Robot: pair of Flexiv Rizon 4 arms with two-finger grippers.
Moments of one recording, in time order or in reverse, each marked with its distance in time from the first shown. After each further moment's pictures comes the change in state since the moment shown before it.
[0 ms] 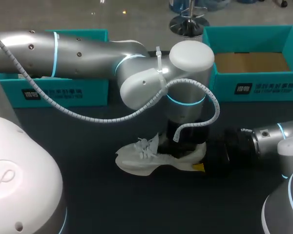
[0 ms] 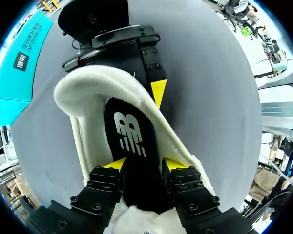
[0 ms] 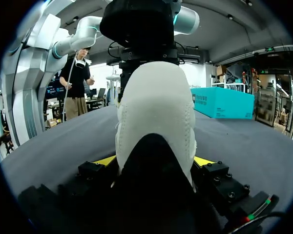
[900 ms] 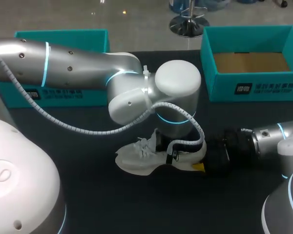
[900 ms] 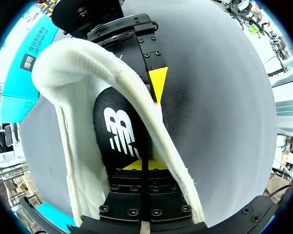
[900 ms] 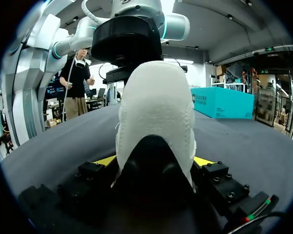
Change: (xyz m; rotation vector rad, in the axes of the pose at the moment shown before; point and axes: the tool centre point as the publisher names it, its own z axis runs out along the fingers) left arm 0.002 0.005 0.015 0.040 -0.141 -0.012; right arm -0.001 0.000 0.000 0.000 -0.001 0.001
